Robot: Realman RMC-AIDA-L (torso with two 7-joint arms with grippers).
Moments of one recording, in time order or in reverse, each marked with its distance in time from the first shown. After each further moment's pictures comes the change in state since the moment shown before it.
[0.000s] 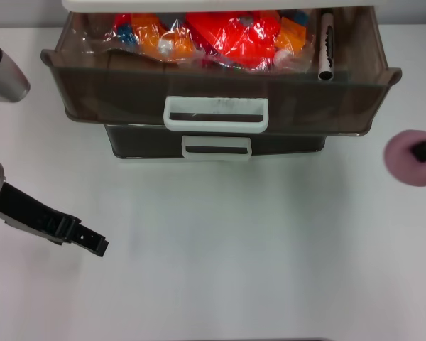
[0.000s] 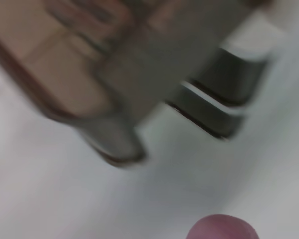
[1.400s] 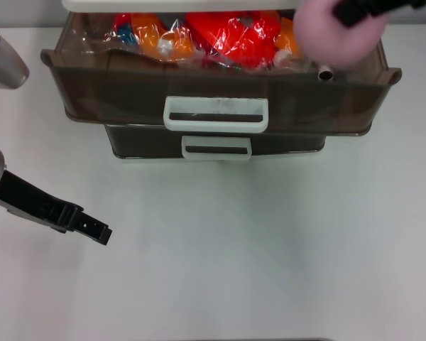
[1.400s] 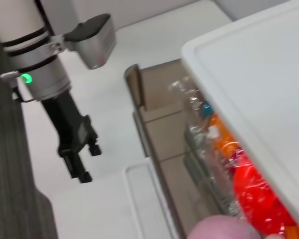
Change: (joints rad) left arm -0.021 0.000 -0.023 0.011 -0.010 0.008 0.006; right arm 0.317 -0.339 -0.258 -0.072 0.691 0.005 0.290
